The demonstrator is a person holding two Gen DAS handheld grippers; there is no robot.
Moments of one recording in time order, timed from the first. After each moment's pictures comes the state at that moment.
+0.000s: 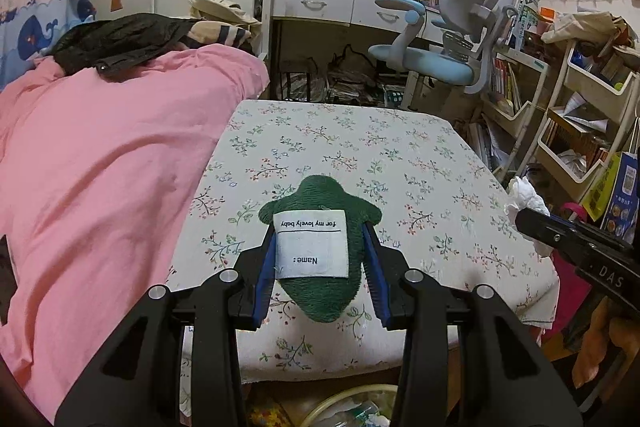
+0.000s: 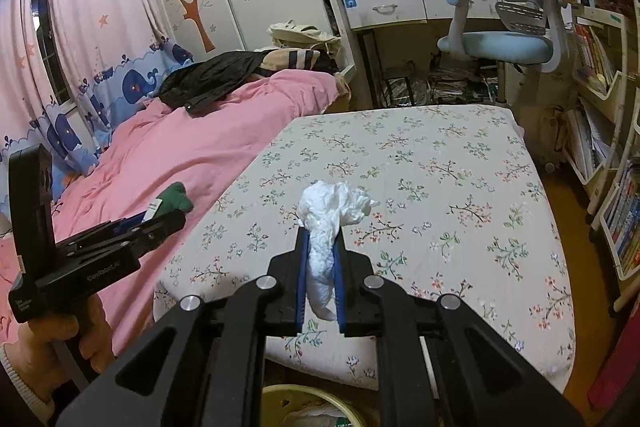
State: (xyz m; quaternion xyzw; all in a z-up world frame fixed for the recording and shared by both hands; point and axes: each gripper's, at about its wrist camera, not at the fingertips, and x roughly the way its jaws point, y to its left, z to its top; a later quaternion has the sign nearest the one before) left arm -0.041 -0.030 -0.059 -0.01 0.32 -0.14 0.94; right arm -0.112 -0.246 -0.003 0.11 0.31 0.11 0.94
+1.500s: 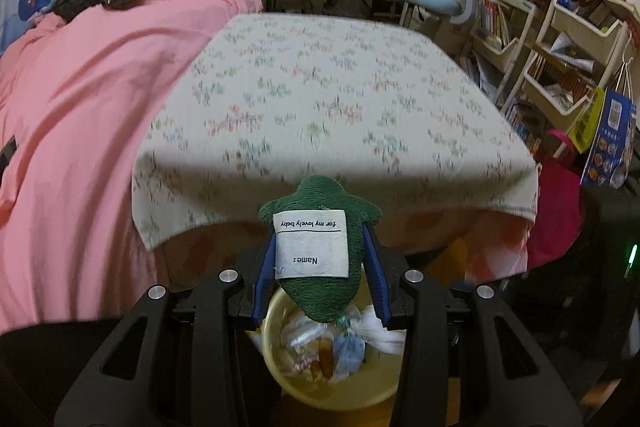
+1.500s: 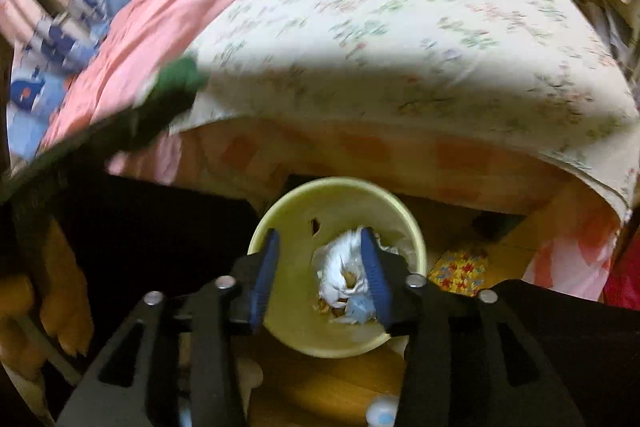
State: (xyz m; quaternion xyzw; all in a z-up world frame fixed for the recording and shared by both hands) left arm -0.164 -0.039 -0.126 0.01 0.43 -0.14 0.89; right arm -0.201 -0.200 -0.095 0.10 0.53 0.14 0.83
